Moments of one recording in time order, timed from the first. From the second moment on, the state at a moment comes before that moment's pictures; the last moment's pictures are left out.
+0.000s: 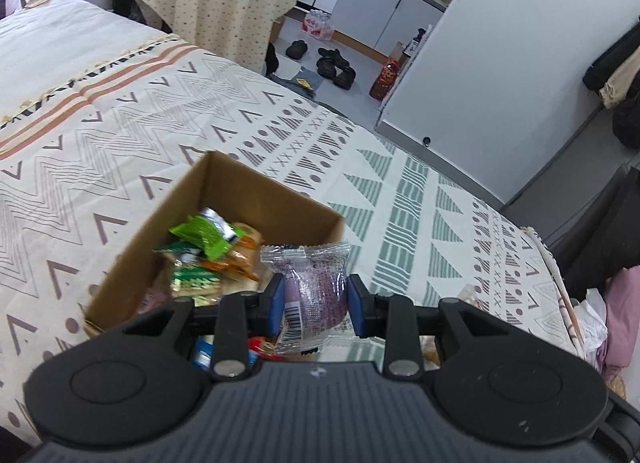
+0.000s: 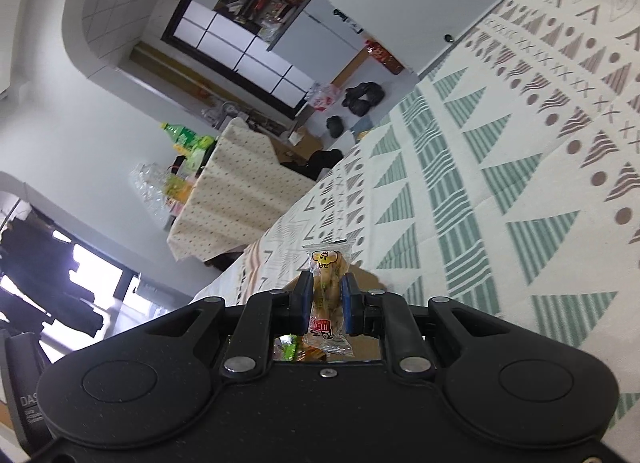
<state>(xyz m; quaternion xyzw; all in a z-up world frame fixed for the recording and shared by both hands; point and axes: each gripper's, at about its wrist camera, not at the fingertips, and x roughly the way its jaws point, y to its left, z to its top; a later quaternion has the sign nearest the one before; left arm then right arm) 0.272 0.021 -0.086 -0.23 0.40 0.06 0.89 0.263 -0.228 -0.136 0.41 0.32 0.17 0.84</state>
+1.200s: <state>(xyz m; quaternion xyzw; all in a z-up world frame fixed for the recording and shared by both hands) 0.303 0.107 -0.123 -0.30 0.42 -0.01 0.86 0.265 -0.148 -0.133 0.30 0.38 0.16 0.86</state>
